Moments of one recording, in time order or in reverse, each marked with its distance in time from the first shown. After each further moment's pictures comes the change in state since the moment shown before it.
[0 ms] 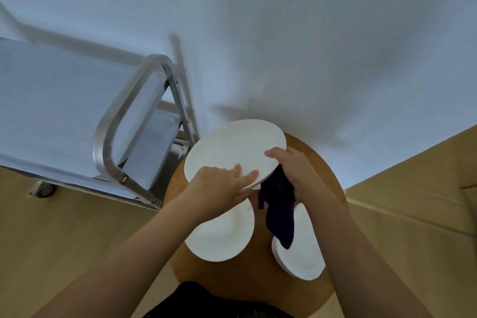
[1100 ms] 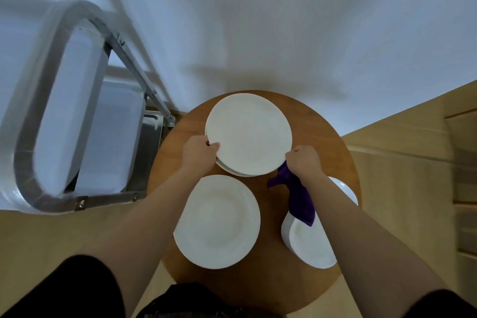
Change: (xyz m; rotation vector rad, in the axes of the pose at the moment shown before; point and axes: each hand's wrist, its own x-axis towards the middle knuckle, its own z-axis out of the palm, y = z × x) left_hand 0.119 -0.077 0.141 -1.120 -0.015 -0.857; right_hand 0.149 0.095 -0.018 -0.530 0.382 0.274
